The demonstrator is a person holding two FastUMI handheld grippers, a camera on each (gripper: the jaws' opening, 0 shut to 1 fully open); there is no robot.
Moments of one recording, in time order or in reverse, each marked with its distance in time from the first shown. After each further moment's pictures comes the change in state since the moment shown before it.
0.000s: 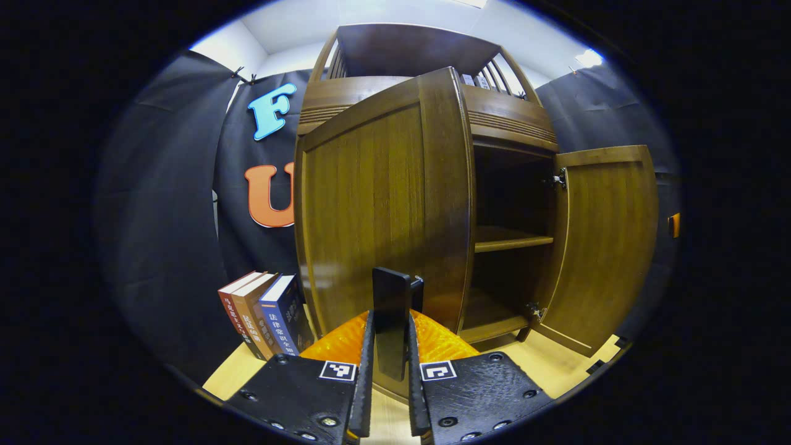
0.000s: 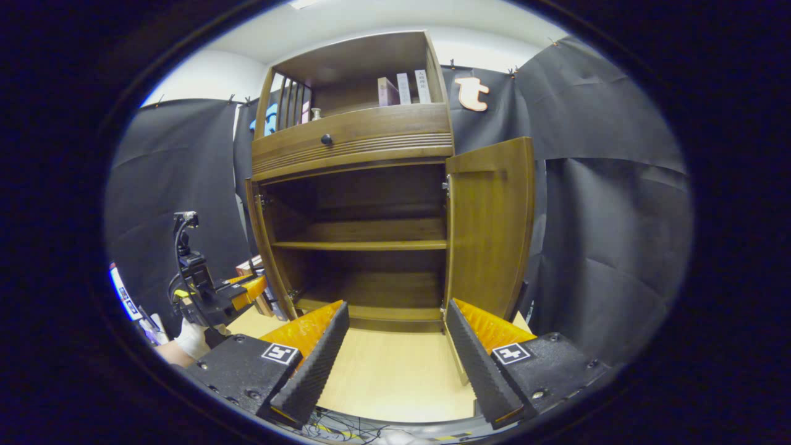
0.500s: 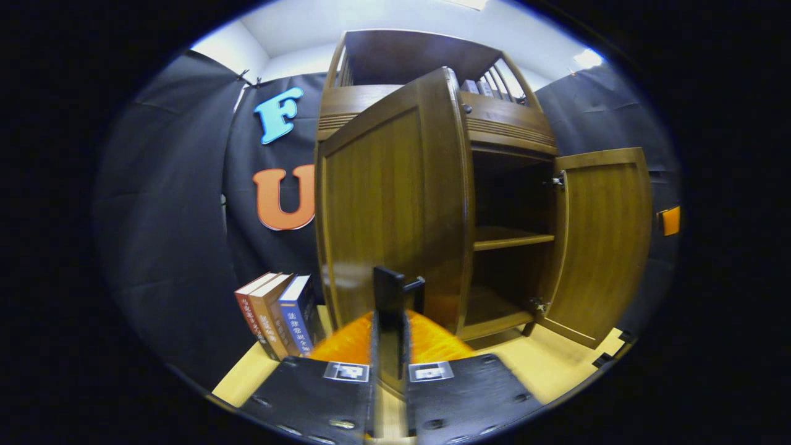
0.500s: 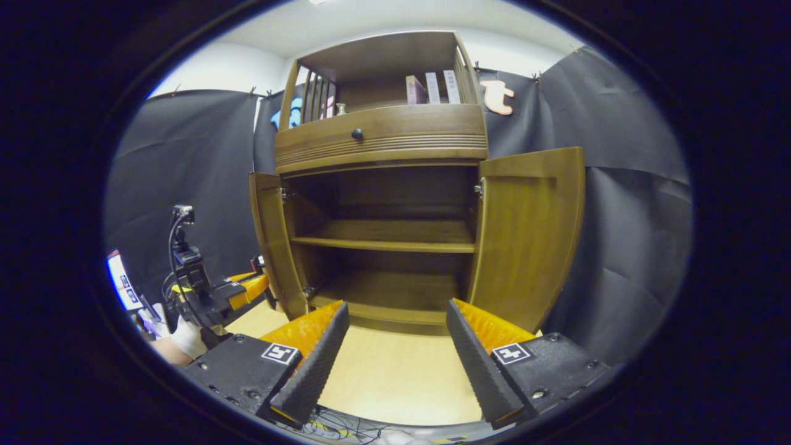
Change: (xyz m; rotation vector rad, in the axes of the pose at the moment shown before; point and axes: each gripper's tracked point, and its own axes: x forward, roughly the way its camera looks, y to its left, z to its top) left arm -0.017 0.025 -0.003 -0.003 -0.015 0.004; right arm 0.013 0.038 -0.005 -0.048 0.013 0.066
